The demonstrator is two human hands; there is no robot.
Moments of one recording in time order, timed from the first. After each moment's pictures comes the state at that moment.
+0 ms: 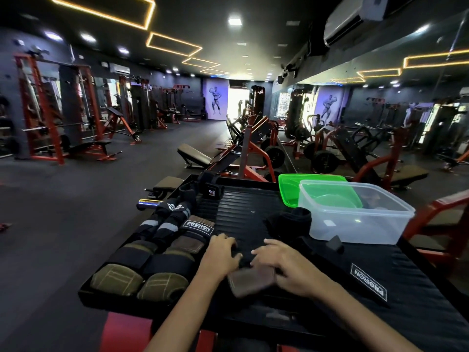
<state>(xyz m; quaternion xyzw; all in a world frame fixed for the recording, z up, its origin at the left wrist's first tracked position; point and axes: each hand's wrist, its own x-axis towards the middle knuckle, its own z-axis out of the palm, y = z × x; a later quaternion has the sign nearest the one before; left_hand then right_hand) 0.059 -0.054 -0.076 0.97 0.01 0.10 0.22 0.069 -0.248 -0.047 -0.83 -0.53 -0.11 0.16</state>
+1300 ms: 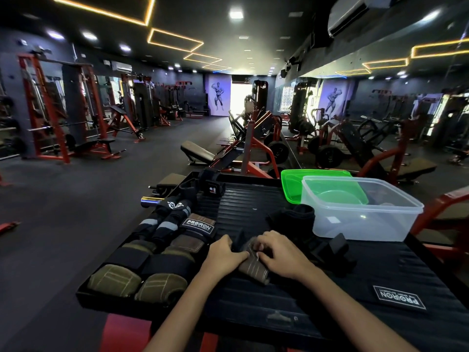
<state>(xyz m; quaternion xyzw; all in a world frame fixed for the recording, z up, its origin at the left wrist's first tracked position) 0.054 -0.064 -0.068 0.90 0.13 0.07 0.41 0.103 -0.227 -0.062 -0.90 -0.38 -0.08 0.22</state>
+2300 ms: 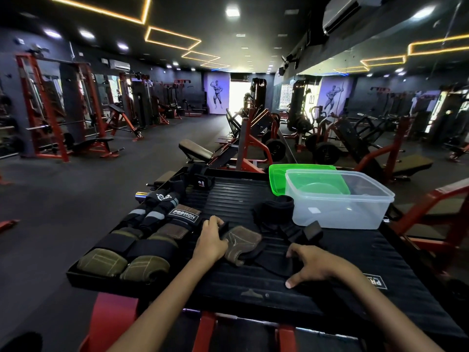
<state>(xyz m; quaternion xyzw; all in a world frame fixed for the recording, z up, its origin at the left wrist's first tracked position) 0.060 -0.083 -0.078 0.91 0.11 0.15 0.38 0.074 -0.332 -0.043 -0.95 -0.22 0.18 0.14</state>
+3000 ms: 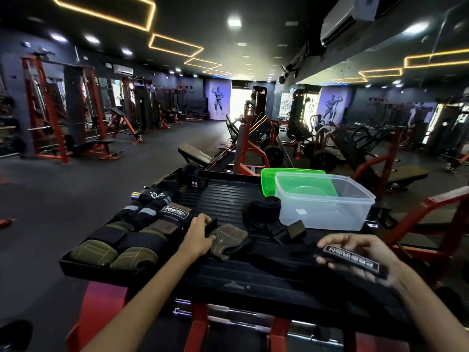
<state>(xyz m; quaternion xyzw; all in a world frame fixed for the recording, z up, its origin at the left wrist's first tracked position) 0.050 -0.083 -0.076 0.91 0.07 0.17 0.37 0.054 -0.440 -0.009 -0.53 -0.21 0.40 0.72</state>
